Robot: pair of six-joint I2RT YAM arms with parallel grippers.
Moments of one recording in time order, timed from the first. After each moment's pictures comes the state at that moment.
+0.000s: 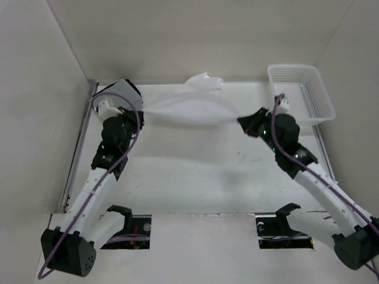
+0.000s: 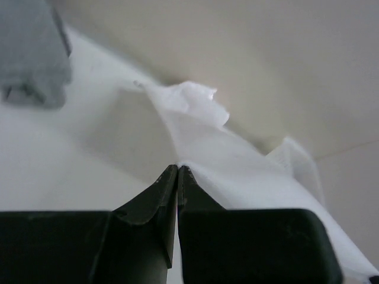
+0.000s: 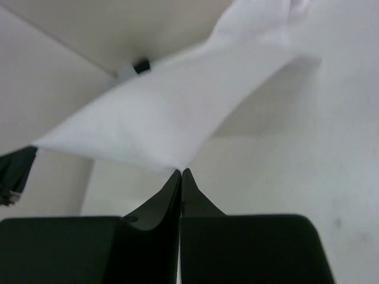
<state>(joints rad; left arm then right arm) -0.22 0.96 0.82 0.05 -0.18 -0.78 0.44 1.01 0.93 -0.07 0.06 0.69</state>
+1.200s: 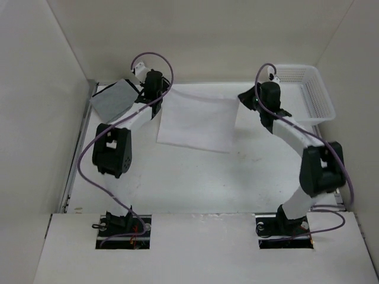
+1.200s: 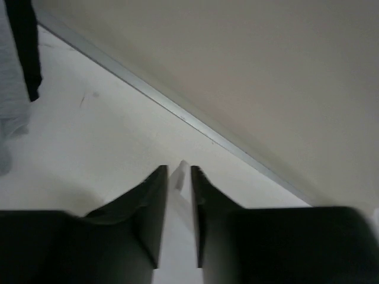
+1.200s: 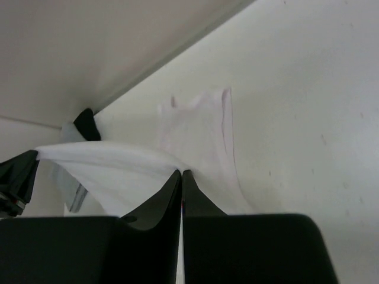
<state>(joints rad) -0.30 1.84 1.37 0.19 -0.43 -0.79 0.24 1.51 1.06 0.13 0.03 0.79</state>
